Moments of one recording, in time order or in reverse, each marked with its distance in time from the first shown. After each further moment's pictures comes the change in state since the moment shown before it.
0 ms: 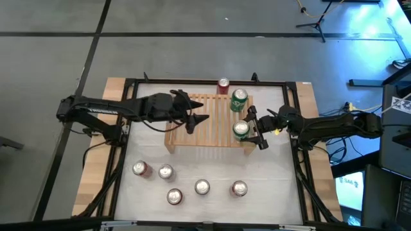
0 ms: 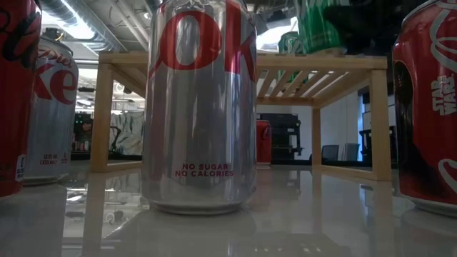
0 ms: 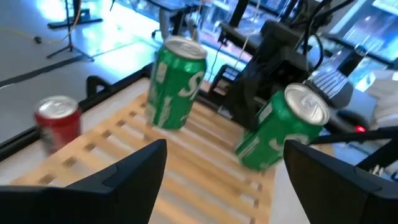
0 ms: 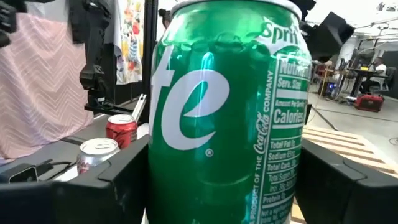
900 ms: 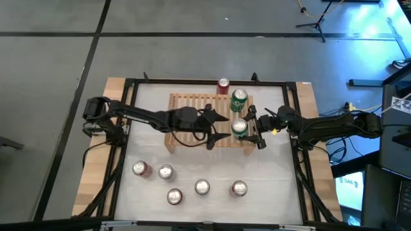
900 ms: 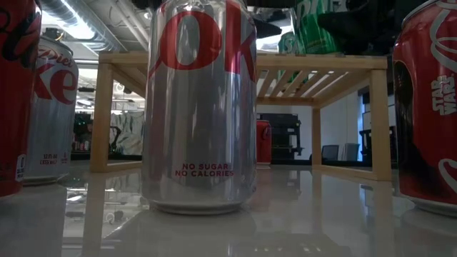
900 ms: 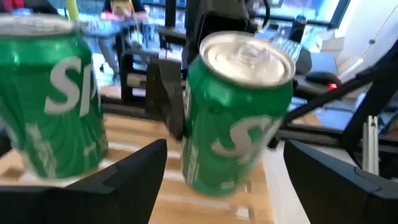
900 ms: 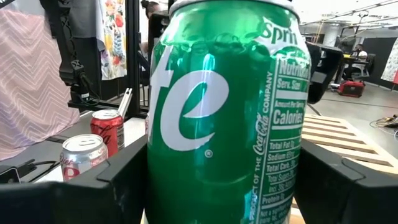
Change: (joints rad) left arm -0.021 0.361 0.000 0.482 0.176 0.313; right arm 0.001 -0.002 0.002 -0.050 0.070 0.003
